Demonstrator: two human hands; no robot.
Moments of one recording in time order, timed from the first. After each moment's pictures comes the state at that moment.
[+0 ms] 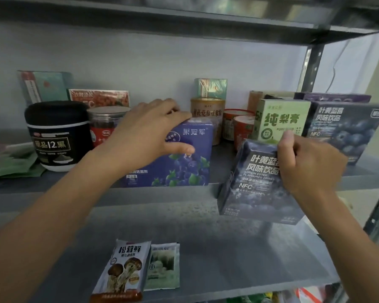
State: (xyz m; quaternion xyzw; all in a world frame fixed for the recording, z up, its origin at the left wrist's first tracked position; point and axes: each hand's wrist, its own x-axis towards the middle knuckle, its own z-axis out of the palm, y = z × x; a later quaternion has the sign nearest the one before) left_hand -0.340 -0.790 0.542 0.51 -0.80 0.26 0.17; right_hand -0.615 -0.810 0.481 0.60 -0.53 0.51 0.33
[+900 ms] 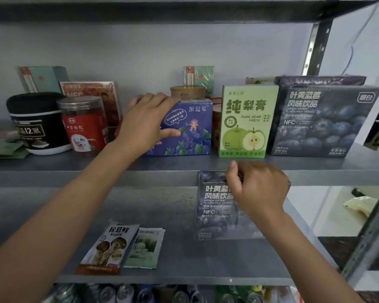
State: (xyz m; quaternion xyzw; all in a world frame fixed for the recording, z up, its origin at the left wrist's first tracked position) left_hand -0.413 -0.851 0.509 0.56 -0.72 0.33 0.24; right_hand -0.654 -0.838 0.415 0.69 -0.45 0.50 0.27
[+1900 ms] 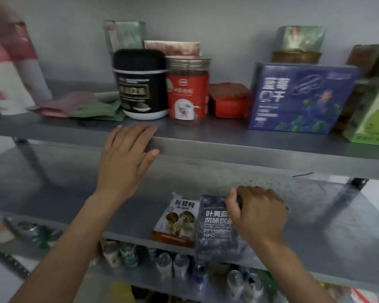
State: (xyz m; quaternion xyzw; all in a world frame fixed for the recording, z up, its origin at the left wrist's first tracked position) left_hand -0.195 -0.731 0.378 0.63 -0.64 0.34 0.29; right_hand -0.462 -0.790 0.316 0.78 -0.43 0.42 0.17
